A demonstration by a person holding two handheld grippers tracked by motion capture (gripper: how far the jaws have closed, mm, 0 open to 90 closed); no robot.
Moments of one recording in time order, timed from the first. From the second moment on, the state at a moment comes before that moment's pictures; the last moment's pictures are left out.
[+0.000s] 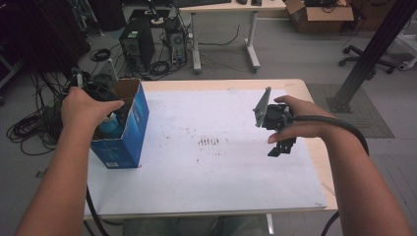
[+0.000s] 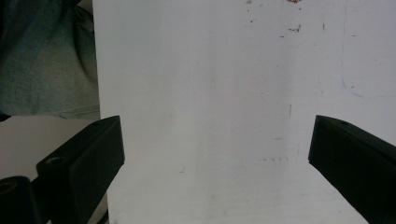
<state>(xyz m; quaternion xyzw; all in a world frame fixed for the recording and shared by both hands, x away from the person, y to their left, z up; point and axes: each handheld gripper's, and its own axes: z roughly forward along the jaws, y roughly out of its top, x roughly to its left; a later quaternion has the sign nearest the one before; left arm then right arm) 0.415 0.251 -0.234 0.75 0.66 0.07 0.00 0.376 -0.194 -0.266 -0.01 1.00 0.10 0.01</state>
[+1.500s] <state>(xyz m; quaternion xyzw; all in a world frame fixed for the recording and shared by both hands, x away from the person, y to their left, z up) 0.399 0.154 -0.149 0.90 0.44 0.04 0.03 0.372 -0.204 -0.269 -0.01 1.00 0.09 0.01</state>
